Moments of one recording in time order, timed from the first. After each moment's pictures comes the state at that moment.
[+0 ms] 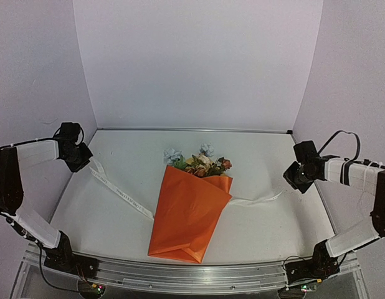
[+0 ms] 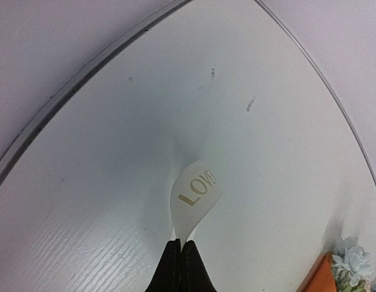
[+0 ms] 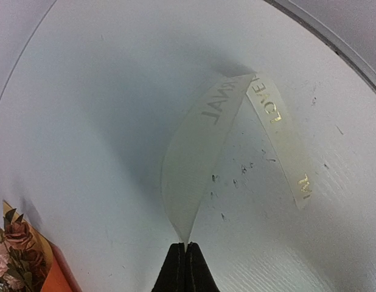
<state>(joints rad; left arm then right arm) -0.02 1.48 0.95 -0.35 -0.03 -0.71 0.20 1.33 0.77 -0.43 0.21 0.98</state>
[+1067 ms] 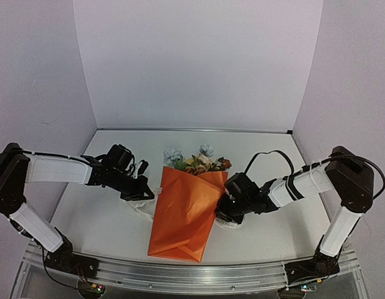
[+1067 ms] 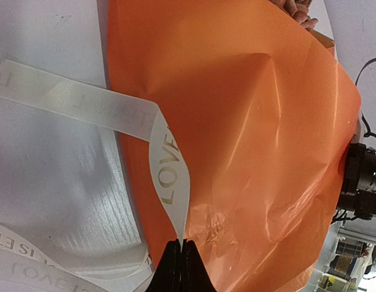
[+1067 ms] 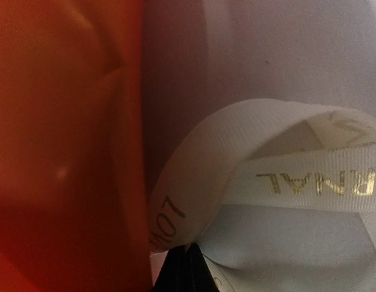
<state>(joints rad) -0.64 1.51 0.81 -0.23 0.40 -0.60 0.88 1.76 0.81 0.01 -0.07 1.25</state>
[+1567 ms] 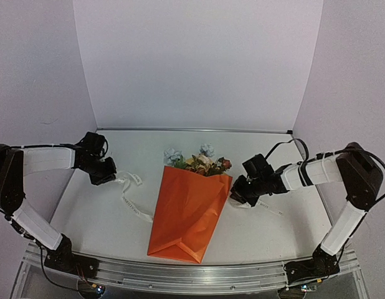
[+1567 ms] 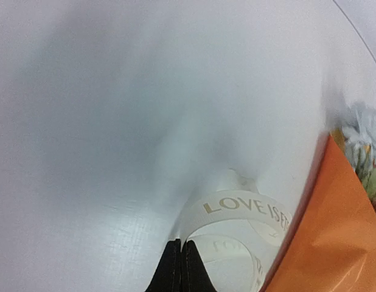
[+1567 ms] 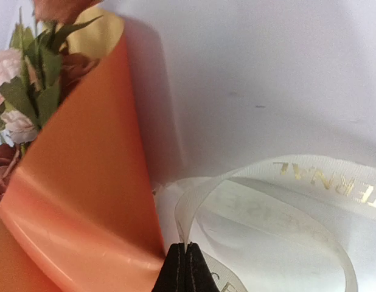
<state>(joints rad) -0.34 1.51 0.88 -0.39 0.09 -0.69 0.67 1.75 0.87 -0.05 -0.11 1.20</state>
